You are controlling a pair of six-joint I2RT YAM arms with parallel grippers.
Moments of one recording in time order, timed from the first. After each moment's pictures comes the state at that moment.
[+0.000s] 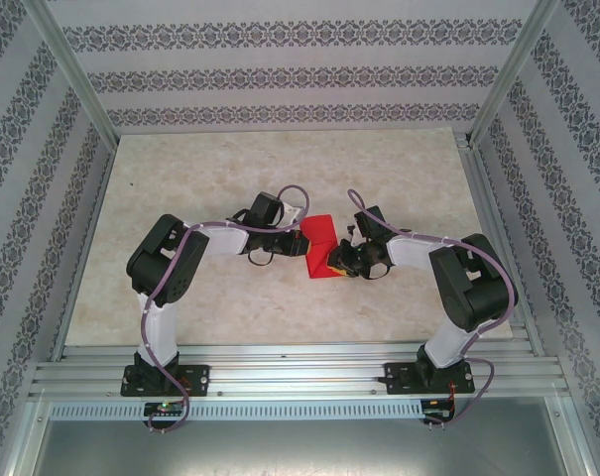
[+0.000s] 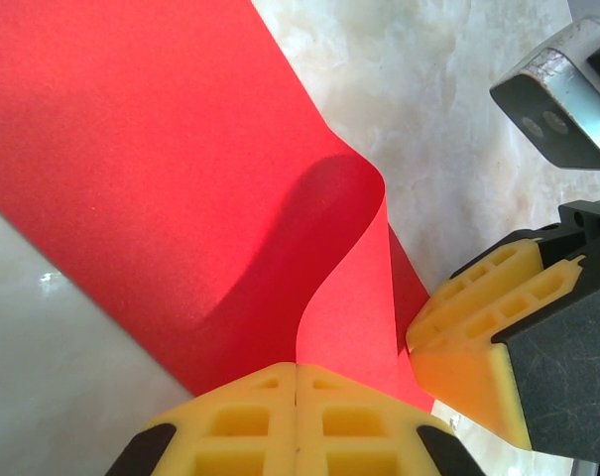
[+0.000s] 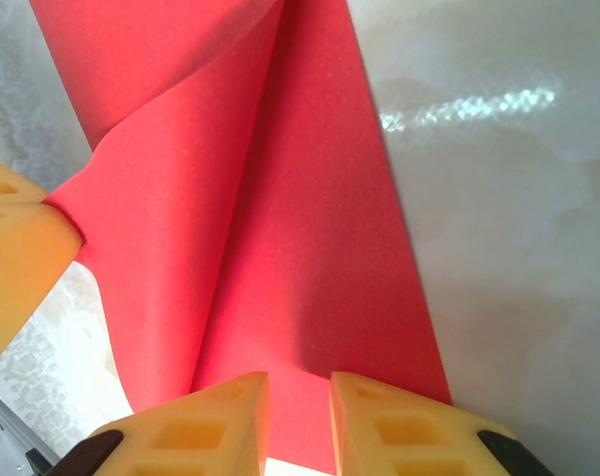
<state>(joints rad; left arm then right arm) -0.55 2.00 1.11 0.03 0.65 -0.39 0.39 1.69 0.79 -0.23 -0.51 0.71</state>
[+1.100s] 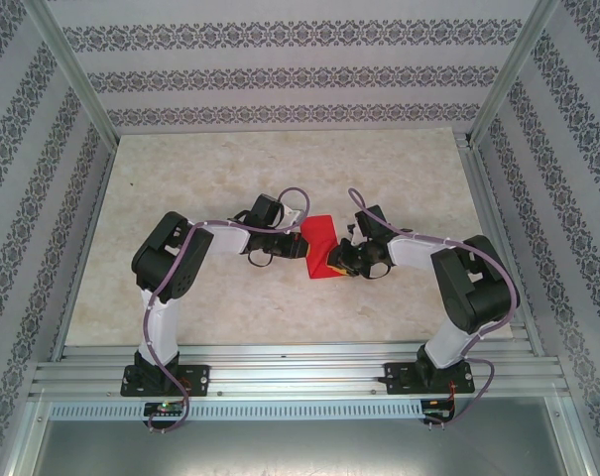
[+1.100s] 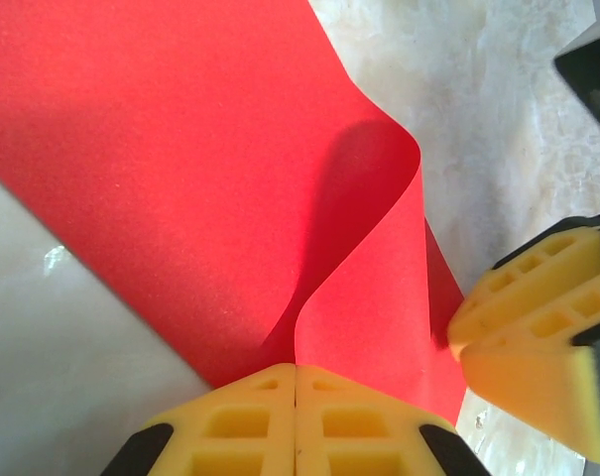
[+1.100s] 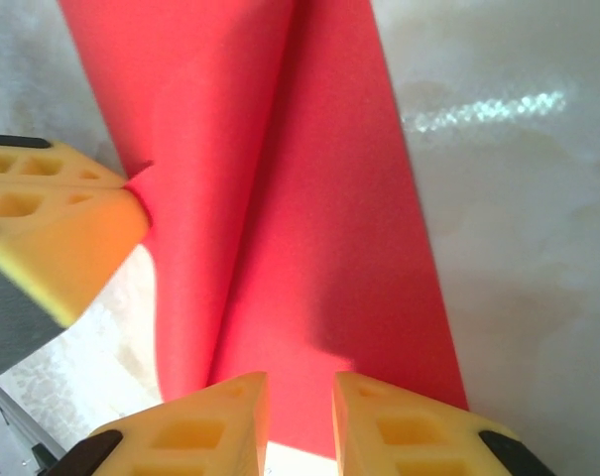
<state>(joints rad) -0.54 2.05 1.13 0.02 0.67 -0.37 0.38 1.66 0.79 -0.23 -0.51 0.71</state>
